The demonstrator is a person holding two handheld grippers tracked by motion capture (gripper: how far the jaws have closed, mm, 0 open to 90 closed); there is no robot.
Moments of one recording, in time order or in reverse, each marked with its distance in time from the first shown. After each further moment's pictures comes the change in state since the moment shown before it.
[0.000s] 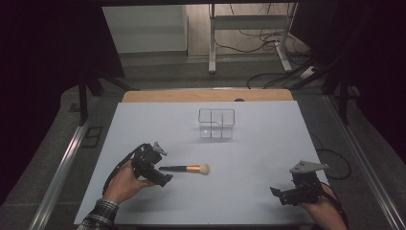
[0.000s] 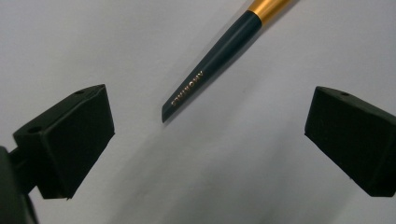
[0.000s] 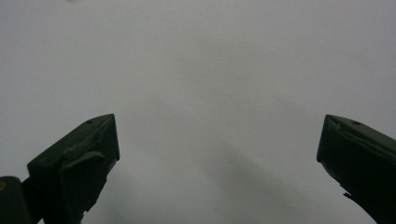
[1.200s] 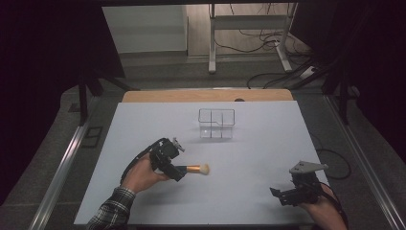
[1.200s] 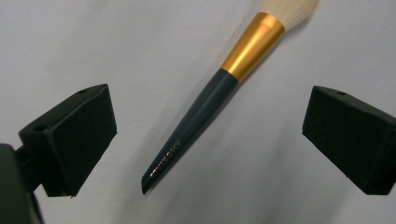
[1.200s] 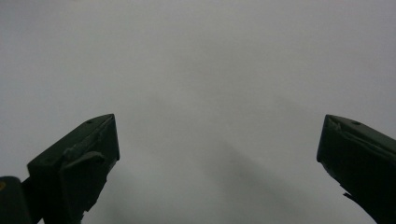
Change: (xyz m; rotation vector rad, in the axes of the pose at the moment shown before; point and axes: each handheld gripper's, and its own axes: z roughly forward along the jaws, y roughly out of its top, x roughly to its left) left arm -0.011 0.043 0.022 0.027 -0.027 0.091; right arm 0.001 0.000 0.001 0.002 0.003 -0.004
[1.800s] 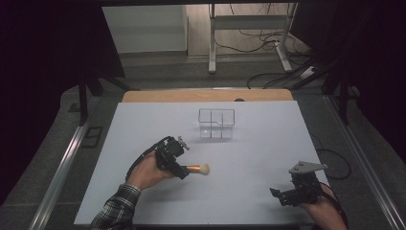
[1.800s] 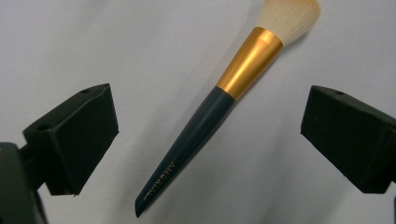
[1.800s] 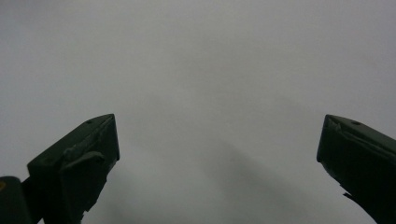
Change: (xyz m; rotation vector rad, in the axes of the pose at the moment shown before) left arm 0.001 0.013 0.010 0.026 -0.020 0.013; right arm 0.000 0.000 0.001 0.009 0.003 -0.003
